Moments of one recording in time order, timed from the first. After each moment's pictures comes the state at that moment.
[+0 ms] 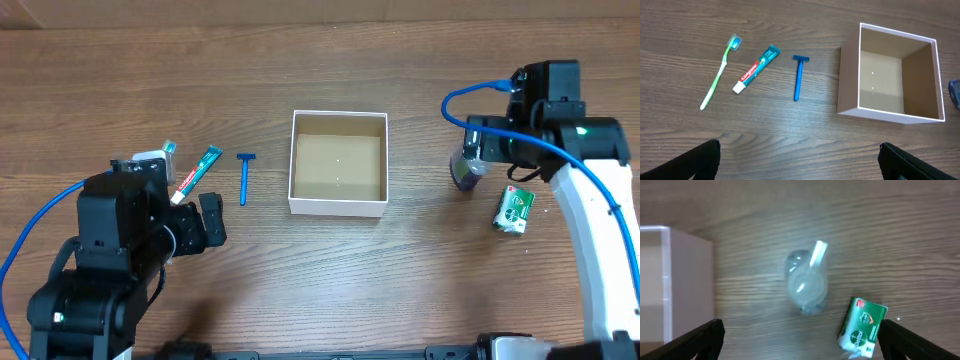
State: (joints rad) left arm -0.10 0.90 1.23 -1.18 0.02 -0.25; right arm -0.01 1.47 1.38 -1.03 0.02 0.09
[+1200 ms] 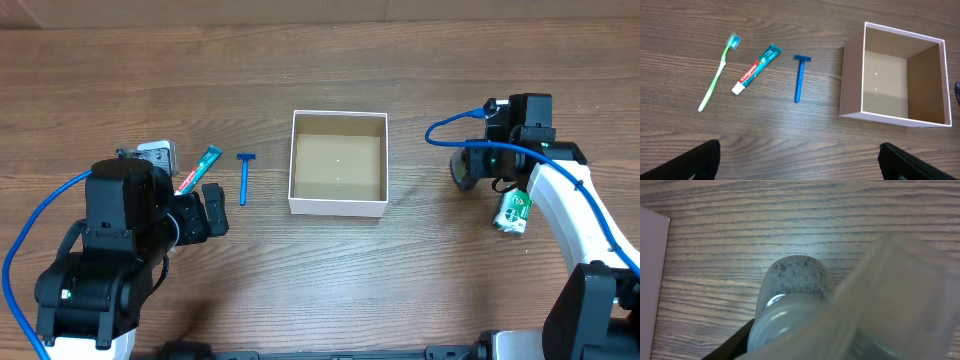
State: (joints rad) left arm -0.10 0.95 1.23 -1.15 0.02 -0.26; right arm -0.08 1.59 1.07 -0.60 -0.09 -0.12
